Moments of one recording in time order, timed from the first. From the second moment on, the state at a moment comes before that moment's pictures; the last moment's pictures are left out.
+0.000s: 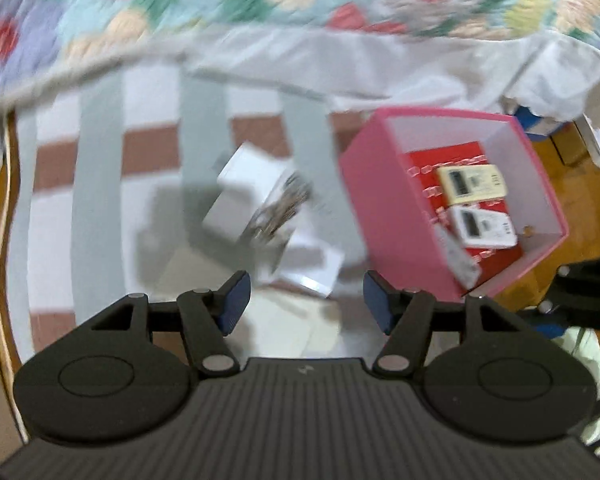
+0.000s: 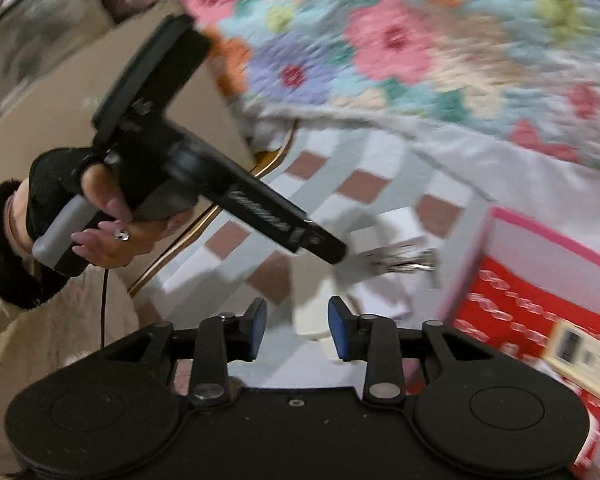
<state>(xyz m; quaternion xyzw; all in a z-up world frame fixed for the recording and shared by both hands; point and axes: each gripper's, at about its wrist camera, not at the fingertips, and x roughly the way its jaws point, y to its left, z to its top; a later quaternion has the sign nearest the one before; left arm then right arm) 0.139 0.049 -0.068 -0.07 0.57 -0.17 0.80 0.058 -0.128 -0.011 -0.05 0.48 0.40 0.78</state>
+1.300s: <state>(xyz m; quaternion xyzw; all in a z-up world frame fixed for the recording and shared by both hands) 0.106 0.128 -0.180 -0.36 0.56 -0.05 0.74 0.091 -0.115 -0.163 0.32 0.62 0.31 0.65</state>
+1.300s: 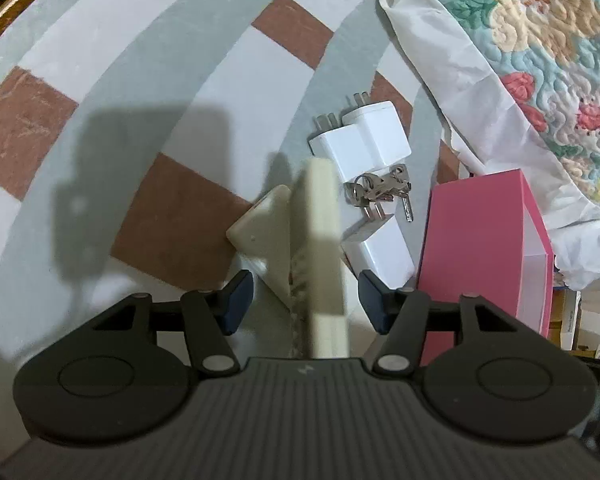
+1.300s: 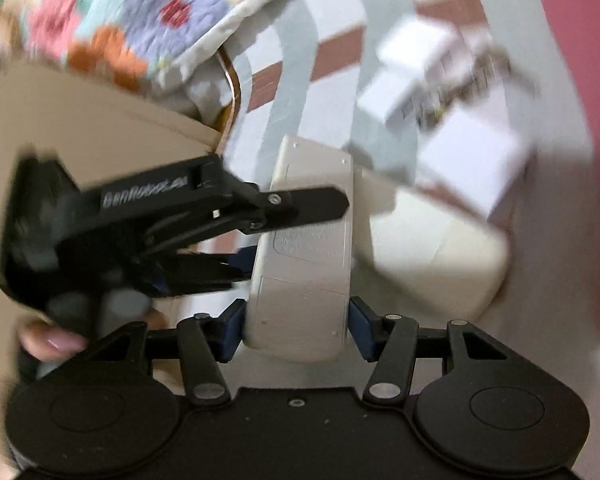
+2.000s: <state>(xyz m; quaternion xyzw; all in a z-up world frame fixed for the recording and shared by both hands) 0.092 0.088 -0.169 -0.23 0.59 -0.05 0.77 0.025 -0.078 -0.117 -0.05 0.52 0.32 0.79</state>
